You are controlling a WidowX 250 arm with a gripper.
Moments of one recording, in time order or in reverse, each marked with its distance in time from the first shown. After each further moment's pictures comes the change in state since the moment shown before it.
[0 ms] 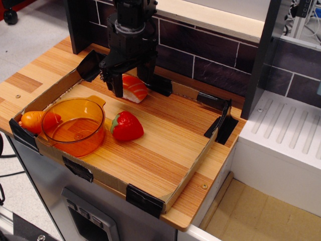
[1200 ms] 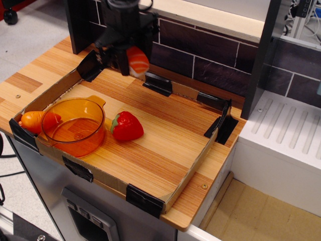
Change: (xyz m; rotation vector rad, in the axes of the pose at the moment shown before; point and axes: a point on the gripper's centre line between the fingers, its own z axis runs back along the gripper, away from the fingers) arm -0.001 0.007 0.055 -0.123 0.045 0.003
